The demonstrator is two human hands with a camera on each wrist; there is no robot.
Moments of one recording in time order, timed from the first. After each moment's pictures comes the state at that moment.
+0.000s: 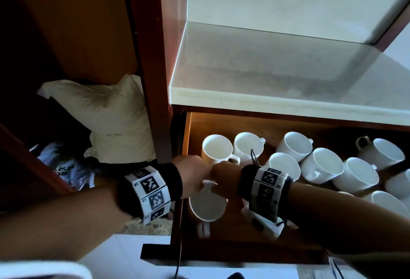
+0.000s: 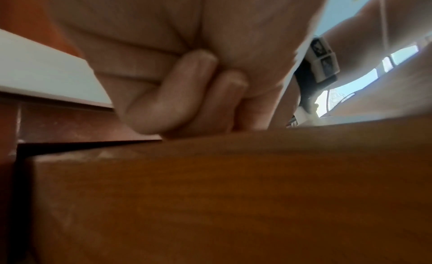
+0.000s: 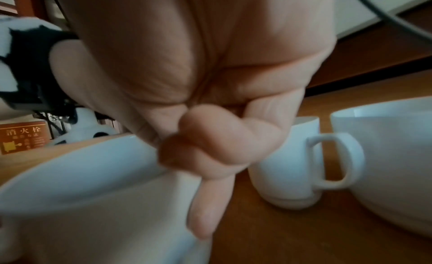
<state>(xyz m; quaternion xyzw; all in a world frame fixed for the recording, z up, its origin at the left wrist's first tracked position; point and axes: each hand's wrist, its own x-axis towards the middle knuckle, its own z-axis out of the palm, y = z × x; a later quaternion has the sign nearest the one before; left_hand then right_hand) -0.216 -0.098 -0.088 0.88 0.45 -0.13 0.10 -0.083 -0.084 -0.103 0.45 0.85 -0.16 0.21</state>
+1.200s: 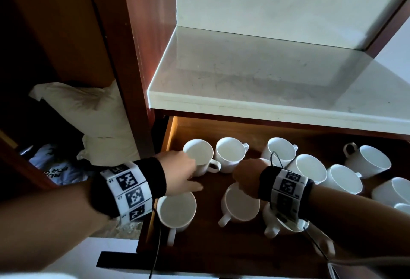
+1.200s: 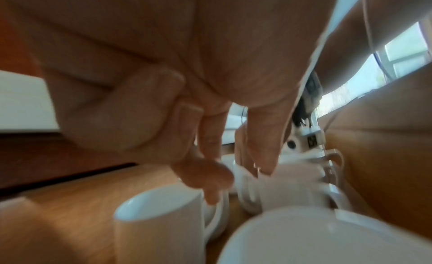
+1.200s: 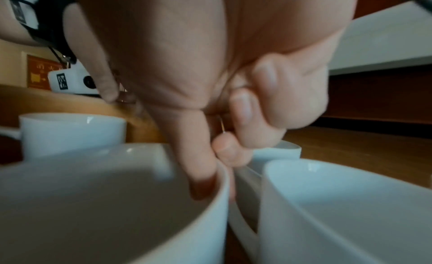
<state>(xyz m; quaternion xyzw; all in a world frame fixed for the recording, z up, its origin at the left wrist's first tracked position) -0.188 -0.088 -0.062 0.86 0.48 -0.16 0.09 0.008 -0.075 -0.083 0.47 0.81 0.00 0.34</state>
